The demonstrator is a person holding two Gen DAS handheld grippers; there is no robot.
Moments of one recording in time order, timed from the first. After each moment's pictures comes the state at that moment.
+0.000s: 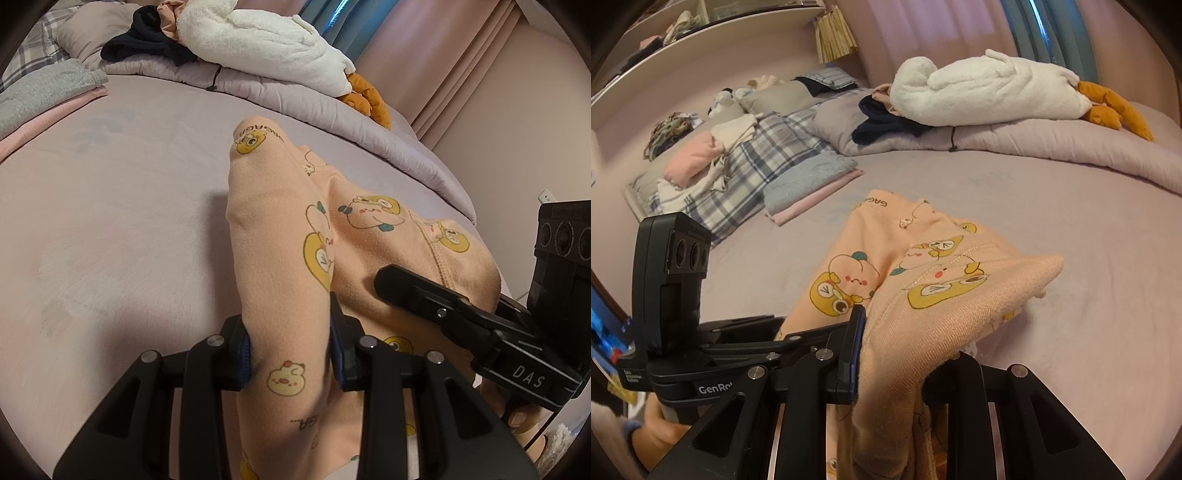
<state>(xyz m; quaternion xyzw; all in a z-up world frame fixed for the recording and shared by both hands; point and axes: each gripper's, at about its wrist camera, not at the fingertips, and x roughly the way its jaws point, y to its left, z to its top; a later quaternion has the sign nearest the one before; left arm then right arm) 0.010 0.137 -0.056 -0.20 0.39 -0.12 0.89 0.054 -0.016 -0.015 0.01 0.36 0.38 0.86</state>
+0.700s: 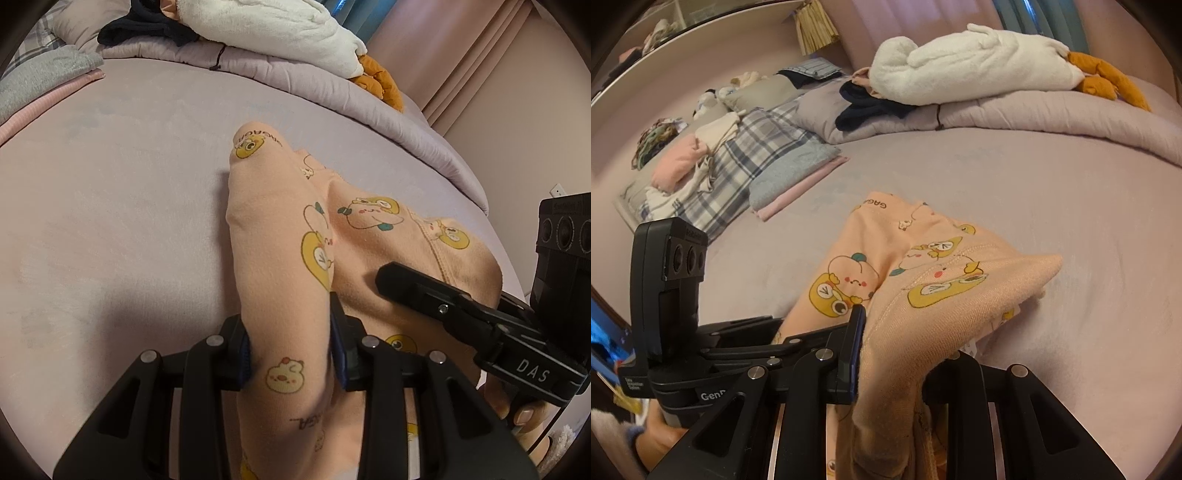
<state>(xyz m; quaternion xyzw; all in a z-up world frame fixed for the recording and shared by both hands) 0.042 0.136 -0.076 -0.19 0.42 -0.11 0.88 0.079 -0.018 -0.033 0.04 0.39 0.37 0.84</state>
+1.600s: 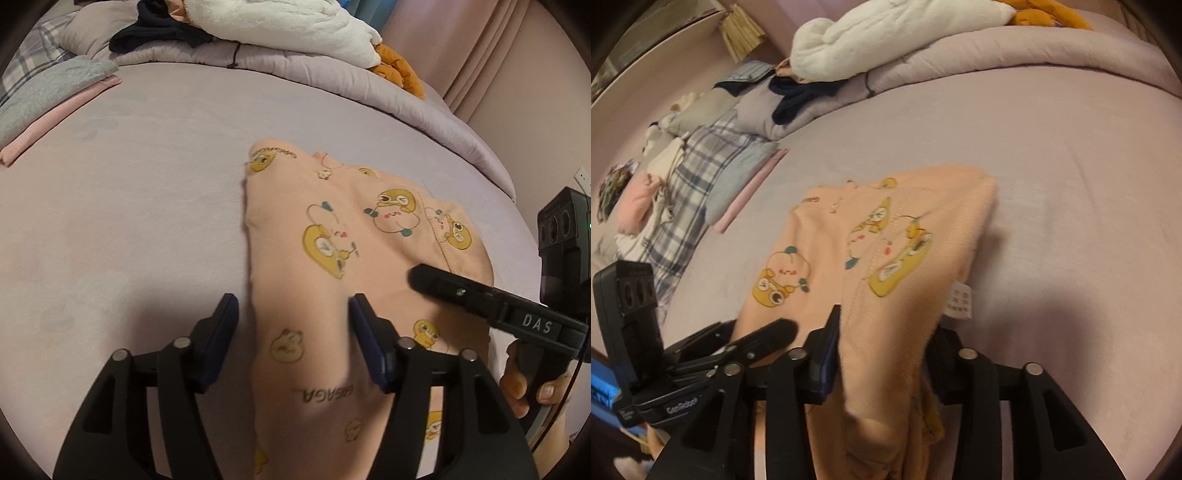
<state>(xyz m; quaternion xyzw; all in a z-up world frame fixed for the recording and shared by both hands) 0.038 0.139 -0.084 -0.15 0.44 -0.06 0.89 0.090 -0.059 -0.065 0.11 0.47 0.29 0.82</state>
